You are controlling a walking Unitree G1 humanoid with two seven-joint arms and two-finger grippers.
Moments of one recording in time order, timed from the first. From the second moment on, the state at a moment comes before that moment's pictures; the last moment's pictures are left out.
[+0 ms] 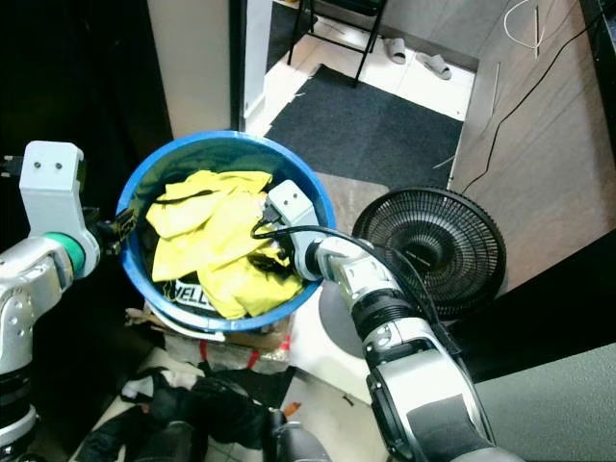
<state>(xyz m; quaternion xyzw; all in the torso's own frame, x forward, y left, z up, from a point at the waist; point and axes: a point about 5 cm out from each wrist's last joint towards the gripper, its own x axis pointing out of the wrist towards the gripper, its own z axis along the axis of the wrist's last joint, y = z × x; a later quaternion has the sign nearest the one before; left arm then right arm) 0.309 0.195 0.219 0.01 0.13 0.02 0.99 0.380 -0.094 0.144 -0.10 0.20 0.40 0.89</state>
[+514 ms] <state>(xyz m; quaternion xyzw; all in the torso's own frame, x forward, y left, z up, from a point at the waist) 0.309 0.195 0.219 0.01 0.13 0.02 0.99 0.380 -0.079 0.151 -0.03 0.20 0.41 0.89</state>
